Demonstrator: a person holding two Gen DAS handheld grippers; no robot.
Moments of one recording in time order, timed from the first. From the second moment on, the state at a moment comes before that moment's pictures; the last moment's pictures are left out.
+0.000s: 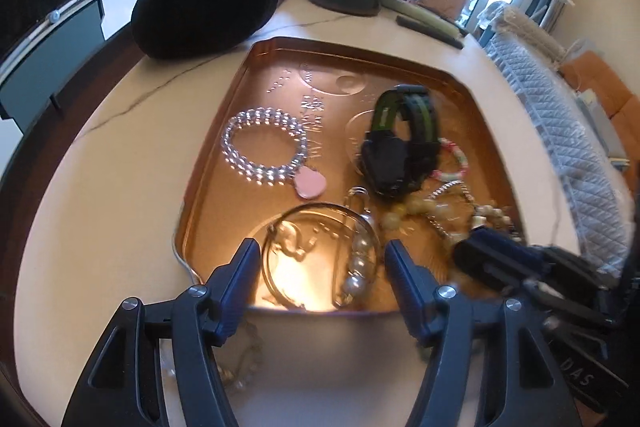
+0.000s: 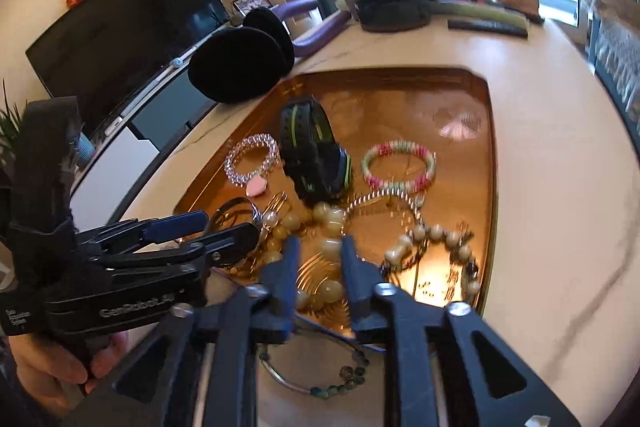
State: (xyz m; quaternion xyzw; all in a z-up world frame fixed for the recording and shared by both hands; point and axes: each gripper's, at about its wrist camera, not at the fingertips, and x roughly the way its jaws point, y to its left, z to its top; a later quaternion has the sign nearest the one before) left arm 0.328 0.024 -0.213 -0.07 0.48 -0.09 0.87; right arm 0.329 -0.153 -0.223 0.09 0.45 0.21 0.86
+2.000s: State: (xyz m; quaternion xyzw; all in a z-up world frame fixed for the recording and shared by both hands) left arm 0.223 0.110 -0.163 0.06 0.43 -0.05 0.90; right arm 0.243 -0.159 -0.204 0.02 0.44 0.17 0.88
